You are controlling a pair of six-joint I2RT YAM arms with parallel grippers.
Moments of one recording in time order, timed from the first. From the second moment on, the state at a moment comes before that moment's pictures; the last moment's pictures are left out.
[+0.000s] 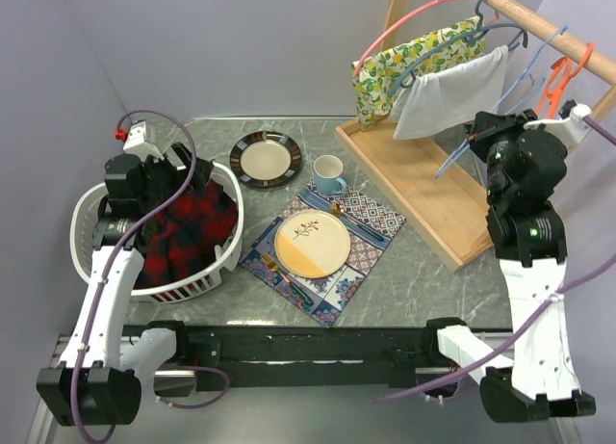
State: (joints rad) left arm 0.01 0.97 0.98 -0.27 0.24 -0.44; right arm 0.07 0.97 1.47 -0.47 0.34 0.68
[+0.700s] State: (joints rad) left arm 0.01 0.94 0.98 -0.24 0.23 -0.43; right arm 0.06 1.17 1.65 -0.47 0.44 0.65
